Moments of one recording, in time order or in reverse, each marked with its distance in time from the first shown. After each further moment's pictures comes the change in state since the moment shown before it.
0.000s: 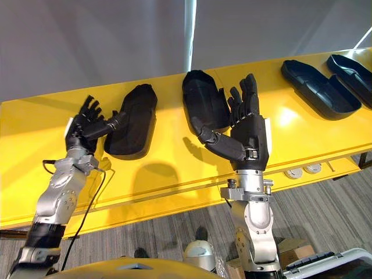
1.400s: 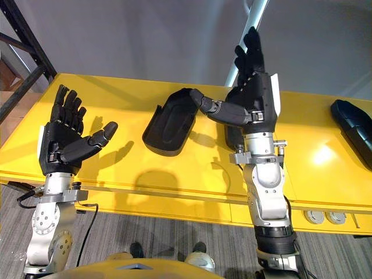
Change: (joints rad) left arm 0.298 -0.089 0.002 -0.169 0.196 -0.314 -0.164; right arm -0.376 -0.169 -0.099 0.185 -0.076 0.115 0.066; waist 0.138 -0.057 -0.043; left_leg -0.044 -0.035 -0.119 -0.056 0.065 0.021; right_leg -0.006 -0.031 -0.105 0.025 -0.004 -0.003
